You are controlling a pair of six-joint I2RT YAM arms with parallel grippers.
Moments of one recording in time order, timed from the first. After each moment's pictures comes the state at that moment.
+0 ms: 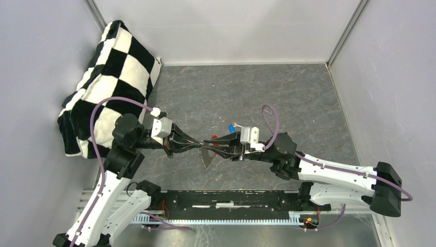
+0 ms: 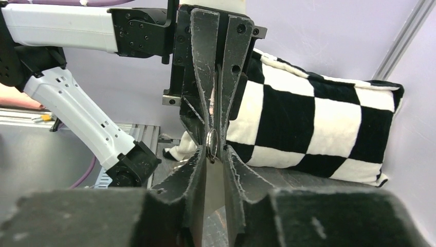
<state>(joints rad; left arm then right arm) -0.41 0.67 0.85 -0.16 1.17 0.01 1.17 1.06 0.71 0.71 -0.30 -0.12</state>
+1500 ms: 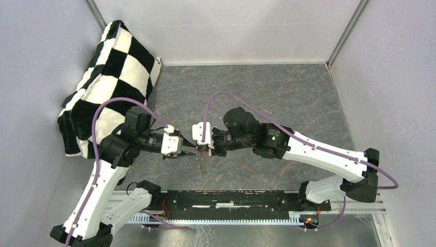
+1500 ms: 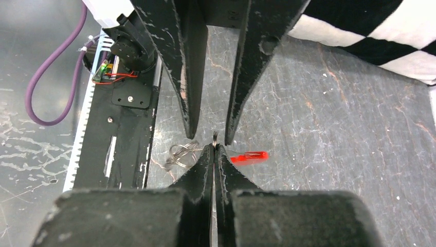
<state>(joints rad) -0.40 0.81 1.11 -1.05 1.05 0.97 1.19 1.35 1.36 -0.43 -0.31 -0.38</state>
